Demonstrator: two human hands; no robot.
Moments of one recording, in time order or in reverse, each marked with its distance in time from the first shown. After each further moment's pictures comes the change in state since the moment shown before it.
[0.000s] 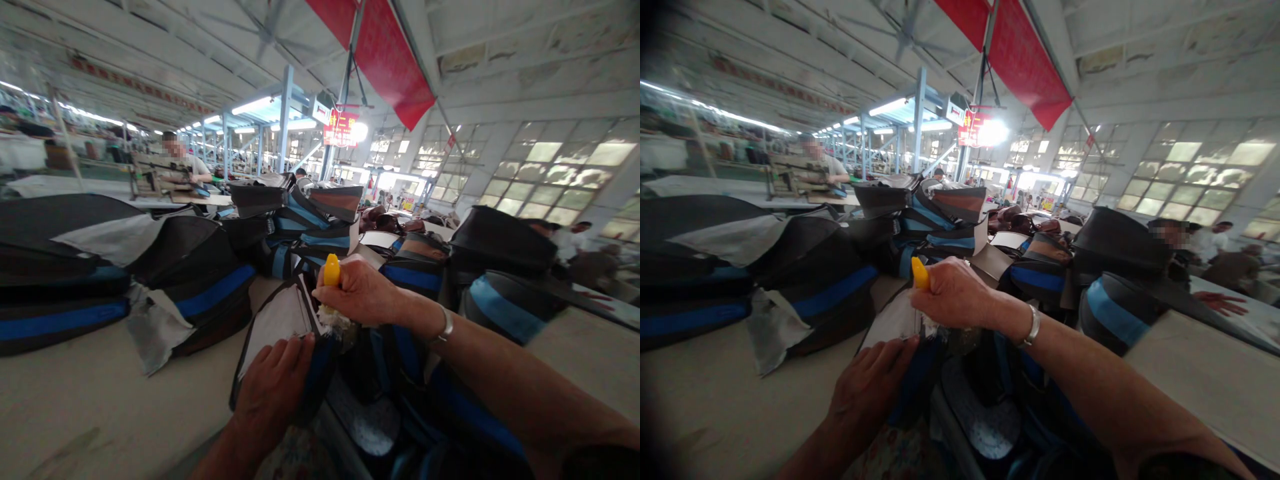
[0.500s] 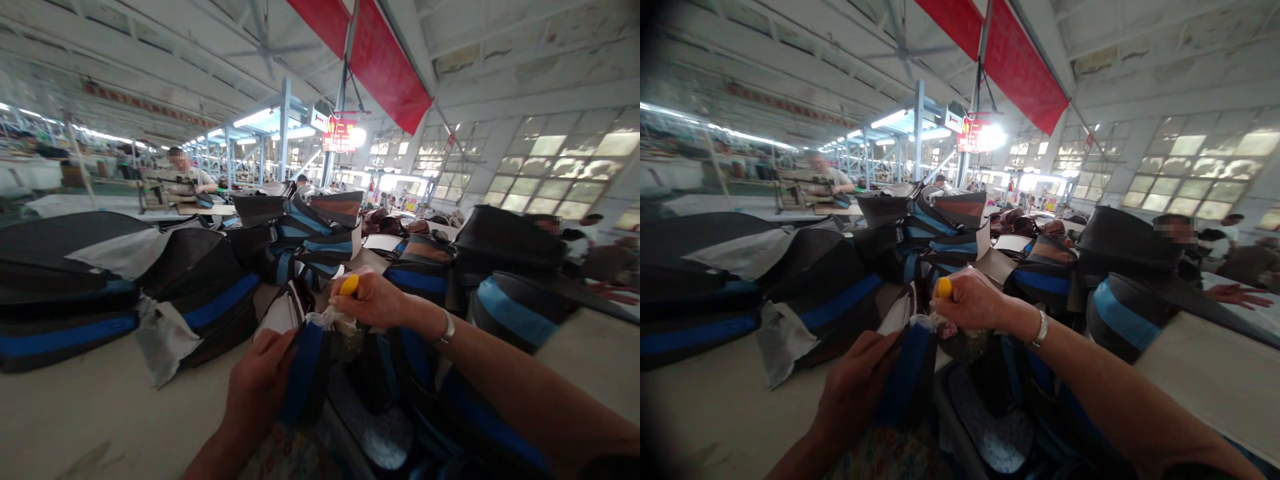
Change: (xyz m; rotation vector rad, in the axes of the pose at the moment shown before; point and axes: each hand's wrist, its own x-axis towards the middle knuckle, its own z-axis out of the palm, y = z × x) left_hand 0.007 -0.027 -0.009 -0.549 -0.141 -0.514; right_hand -0.016 0.031 0.002 0.323 0.034 -0.077
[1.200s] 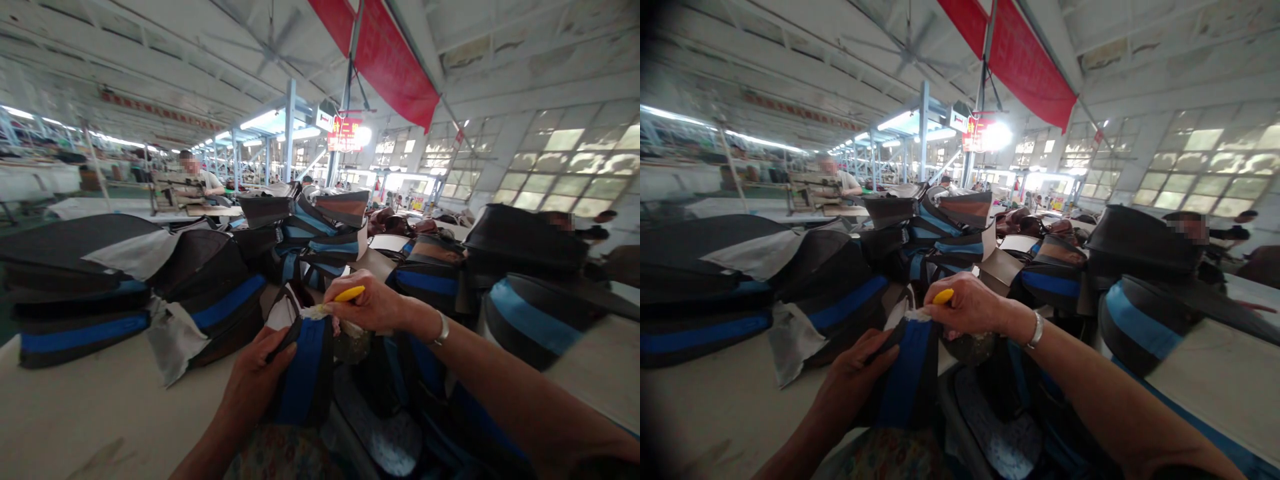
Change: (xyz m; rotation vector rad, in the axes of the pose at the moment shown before) left_hand 0.011 -0.004 -0.018 -0.475 -0.196 -0.321; right_hand 0.012 0.009 0.008 -0.004 -0.036 -0.161
